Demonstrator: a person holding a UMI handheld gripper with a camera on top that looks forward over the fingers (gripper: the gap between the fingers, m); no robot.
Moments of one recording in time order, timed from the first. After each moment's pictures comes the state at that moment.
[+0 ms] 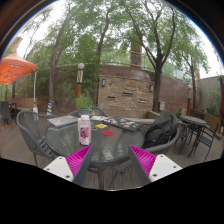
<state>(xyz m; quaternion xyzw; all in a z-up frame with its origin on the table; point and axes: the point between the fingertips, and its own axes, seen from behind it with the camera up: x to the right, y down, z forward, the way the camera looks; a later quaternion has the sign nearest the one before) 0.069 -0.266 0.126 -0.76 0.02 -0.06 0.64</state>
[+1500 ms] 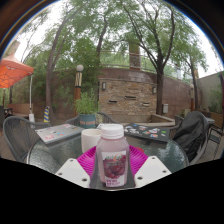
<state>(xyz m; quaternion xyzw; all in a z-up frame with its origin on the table) -0.018 0.024 0.099 -0.74 0.03 -0.06 0.67</state>
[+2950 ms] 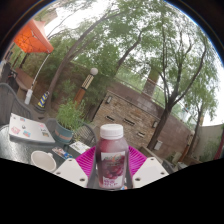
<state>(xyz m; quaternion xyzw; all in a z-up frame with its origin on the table) 0.072 0.191 0.247 -0.67 -0.15 -0.22 0.69</state>
